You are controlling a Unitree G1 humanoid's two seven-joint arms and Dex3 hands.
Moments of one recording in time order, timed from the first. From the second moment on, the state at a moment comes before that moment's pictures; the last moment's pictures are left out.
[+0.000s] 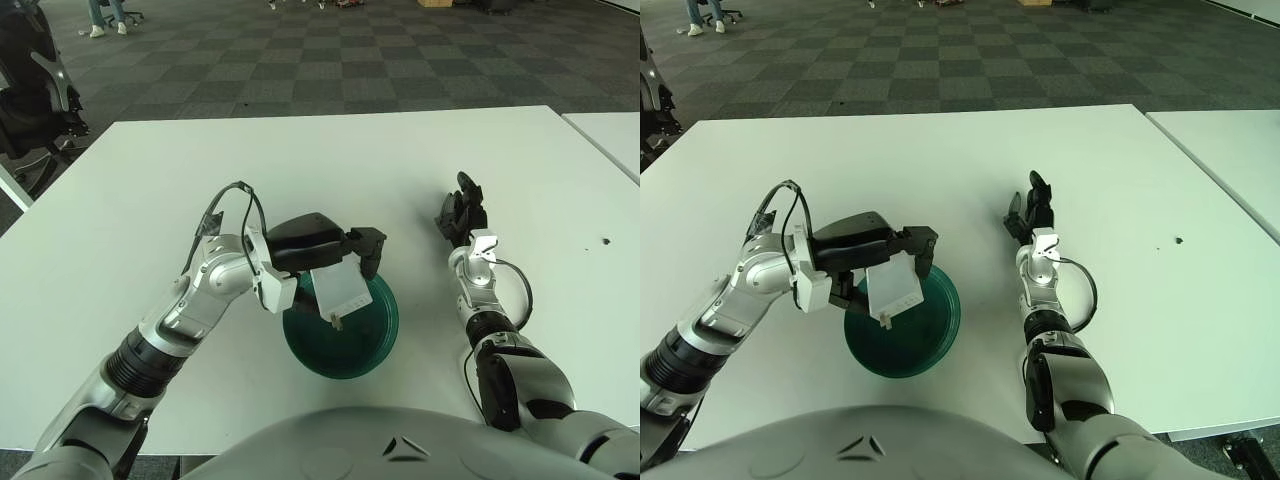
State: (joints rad) left arm -0.21 0.52 -0.41 -0.41 0.34 -0.24 -0.64; right arm -0.41 -0.06 -0.18 1.02 0.01 -0.55 -0.16
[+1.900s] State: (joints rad) left arm -0.54 0.49 -0.64 -0.17 0.62 -0.35 -1.02; right arm -0.42 -0.04 -0.11 1.02 -0.09 -0.54 -0.30
